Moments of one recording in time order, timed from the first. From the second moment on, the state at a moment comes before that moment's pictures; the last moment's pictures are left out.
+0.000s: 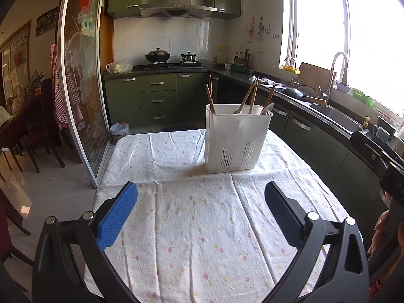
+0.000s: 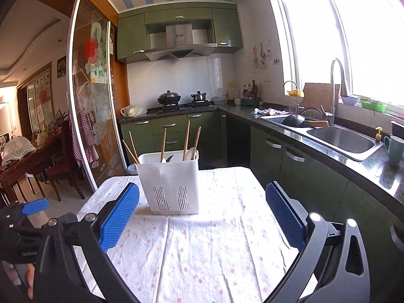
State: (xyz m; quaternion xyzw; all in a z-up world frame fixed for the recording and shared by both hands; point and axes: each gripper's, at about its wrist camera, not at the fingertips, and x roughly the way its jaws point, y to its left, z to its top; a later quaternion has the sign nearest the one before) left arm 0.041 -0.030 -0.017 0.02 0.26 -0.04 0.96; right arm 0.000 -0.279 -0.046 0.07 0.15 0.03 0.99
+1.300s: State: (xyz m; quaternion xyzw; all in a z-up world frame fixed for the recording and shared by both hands) left arm 0.016 -0.020 -0.001 0.02 0.22 -0.02 0.97; right arm -0.013 -0.283 -0.043 0.07 0.13 0.00 0.99
